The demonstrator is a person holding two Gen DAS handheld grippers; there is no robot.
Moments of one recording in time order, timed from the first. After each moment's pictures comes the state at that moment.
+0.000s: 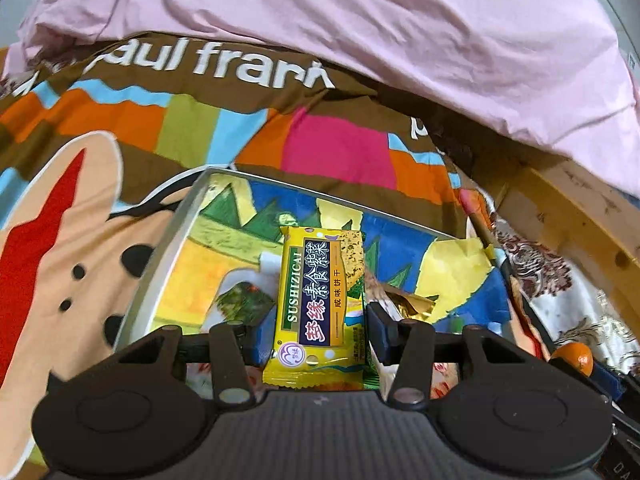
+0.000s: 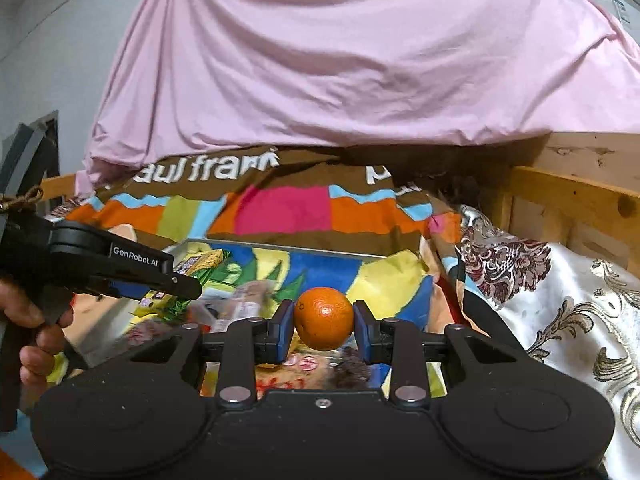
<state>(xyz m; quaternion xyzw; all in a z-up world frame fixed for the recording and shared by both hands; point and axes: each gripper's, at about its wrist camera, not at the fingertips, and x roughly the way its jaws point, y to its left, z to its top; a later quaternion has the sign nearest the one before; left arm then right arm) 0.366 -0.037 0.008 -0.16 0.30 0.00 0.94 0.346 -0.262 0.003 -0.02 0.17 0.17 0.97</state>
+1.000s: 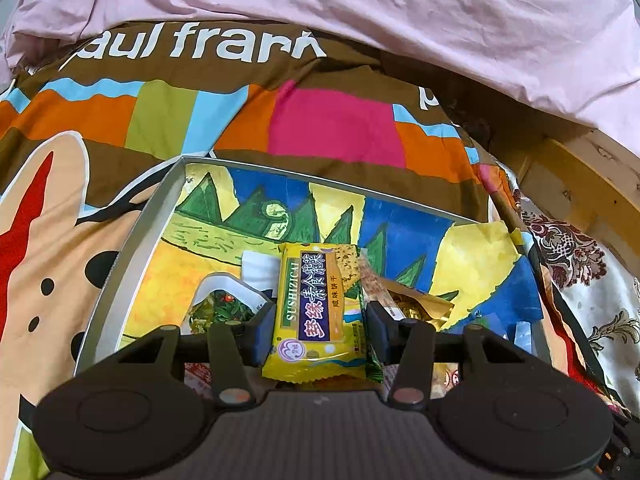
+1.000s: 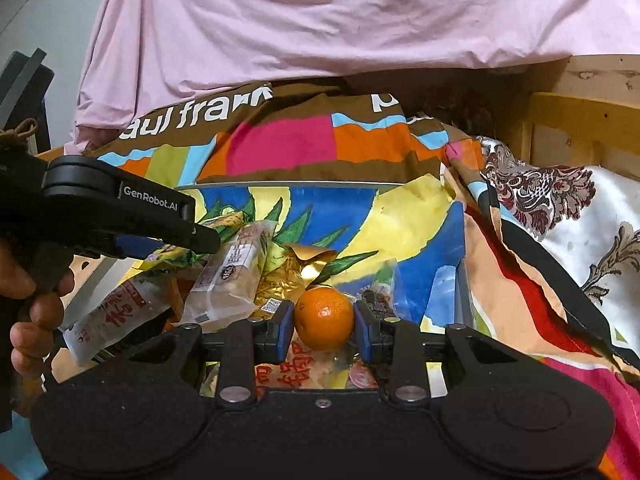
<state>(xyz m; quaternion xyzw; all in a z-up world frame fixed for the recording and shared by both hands) 0.405 -0.055 -0.007 -0.13 0.33 0.02 0.93 0.375 -0.244 -0.035 0.00 0.25 0.18 0.95</state>
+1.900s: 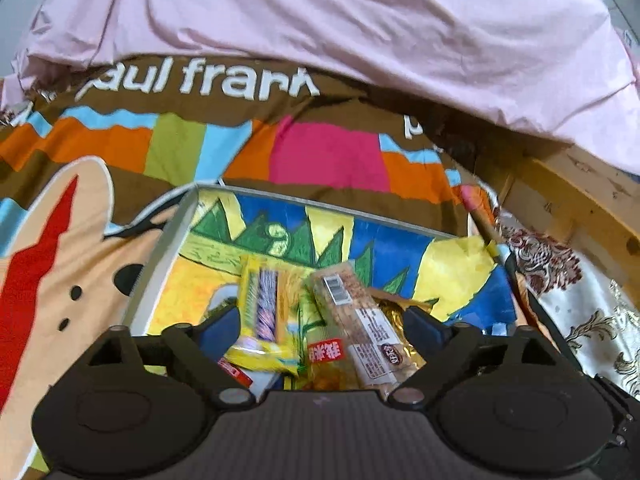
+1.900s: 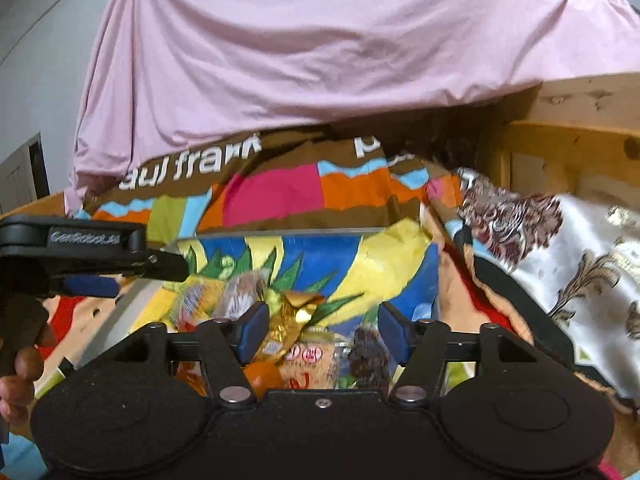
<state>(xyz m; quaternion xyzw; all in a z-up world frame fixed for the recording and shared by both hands) 0.363 -0.056 0.017 -0.13 0.28 0.02 0.95 0.352 -0.264 0.003 0.04 0.19 0.17 0.97</state>
